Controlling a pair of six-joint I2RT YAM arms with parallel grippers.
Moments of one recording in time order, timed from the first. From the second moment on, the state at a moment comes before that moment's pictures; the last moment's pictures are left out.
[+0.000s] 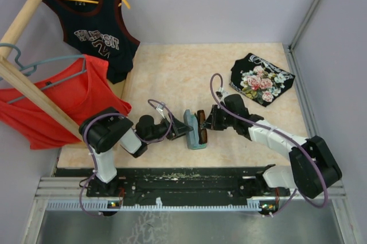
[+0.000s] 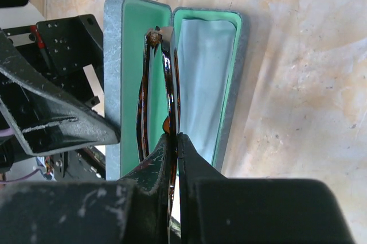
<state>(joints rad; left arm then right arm) -0.68 1.87 0.34 1.34 0.42 -1.16 0.52 1.25 0.60 -0.06 -0.35 0.59</state>
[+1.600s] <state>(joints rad) -0.68 1.90 0.34 1.38 0.42 -1.18 0.53 1.56 0.68 0.07 -0.40 0.62</state>
